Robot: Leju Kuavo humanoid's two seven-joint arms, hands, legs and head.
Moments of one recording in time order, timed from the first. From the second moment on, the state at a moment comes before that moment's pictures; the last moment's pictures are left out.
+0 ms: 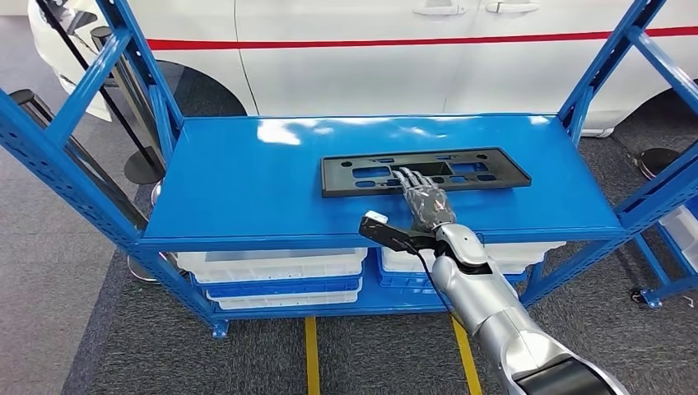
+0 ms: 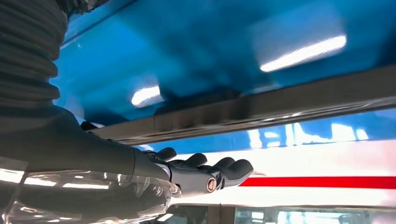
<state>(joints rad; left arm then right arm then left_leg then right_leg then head) -0.01 -0.21 0.62 -0.24 -0.85 -0.04 0.19 -0.75 0.04 0.43 -0.59 1.05 -0.28 -0.04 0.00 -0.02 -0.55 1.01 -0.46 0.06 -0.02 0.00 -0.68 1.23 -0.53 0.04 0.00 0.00</state>
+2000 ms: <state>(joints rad) -0.16 -0.12 0.78 -0.23 -0.72 -0.24 0.20 -0.79 0.15 0.45 -0.47 1.17 -0.36 -0.05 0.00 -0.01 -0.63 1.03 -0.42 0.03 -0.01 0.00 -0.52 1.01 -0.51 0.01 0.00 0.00</state>
